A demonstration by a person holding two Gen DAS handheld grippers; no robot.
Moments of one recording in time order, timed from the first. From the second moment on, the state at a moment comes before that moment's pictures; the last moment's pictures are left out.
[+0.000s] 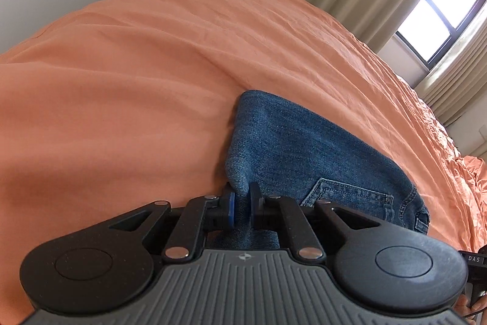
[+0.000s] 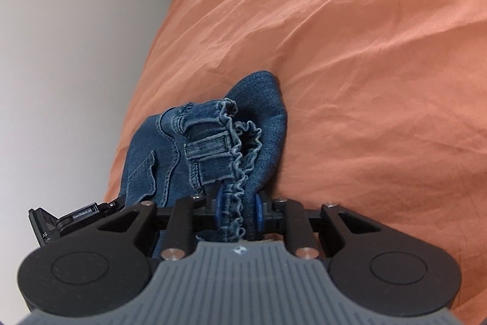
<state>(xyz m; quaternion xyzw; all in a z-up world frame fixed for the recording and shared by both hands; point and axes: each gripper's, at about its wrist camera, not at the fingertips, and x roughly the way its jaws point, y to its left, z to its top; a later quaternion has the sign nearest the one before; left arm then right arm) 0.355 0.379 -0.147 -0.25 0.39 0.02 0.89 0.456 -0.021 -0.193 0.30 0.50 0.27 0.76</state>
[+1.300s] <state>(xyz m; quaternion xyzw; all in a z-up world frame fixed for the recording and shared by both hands) 0.249 0.311 -0.116 -0.02 0.47 0.07 0.88 0.369 0.053 -0.129 -0.04 0.42 0.26 0.87</state>
